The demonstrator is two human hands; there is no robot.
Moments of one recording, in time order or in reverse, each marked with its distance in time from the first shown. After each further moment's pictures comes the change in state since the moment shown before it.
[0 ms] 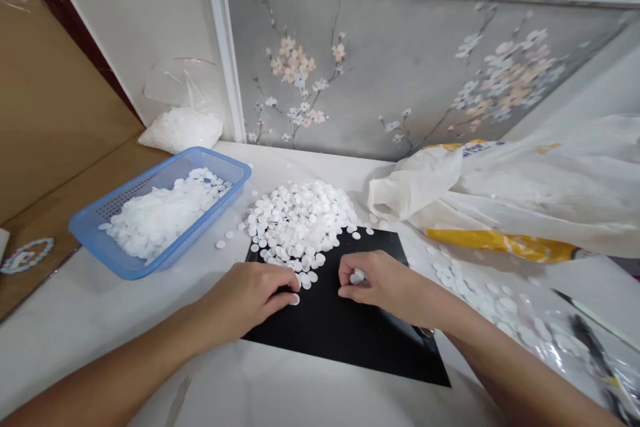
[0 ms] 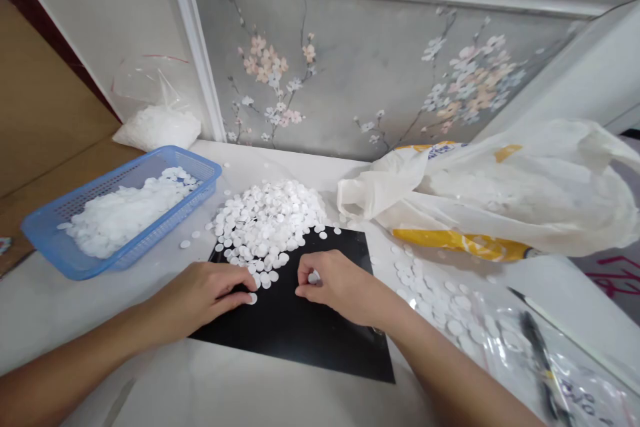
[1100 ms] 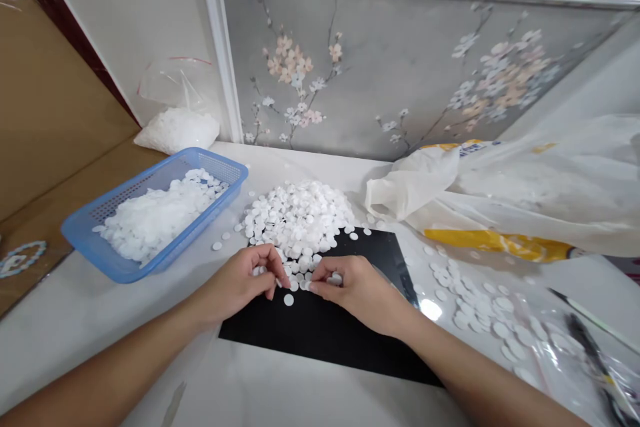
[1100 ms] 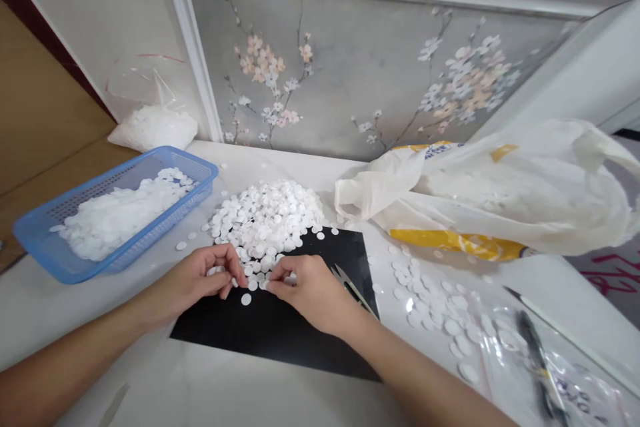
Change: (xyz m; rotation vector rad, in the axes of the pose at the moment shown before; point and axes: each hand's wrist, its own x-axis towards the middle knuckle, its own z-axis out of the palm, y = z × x) left_hand 0.007 -0.005 -0.004 -0.868 0.066 -0.302; right_hand 0.010 -0.018 0.030 0.140 0.130 -0.001
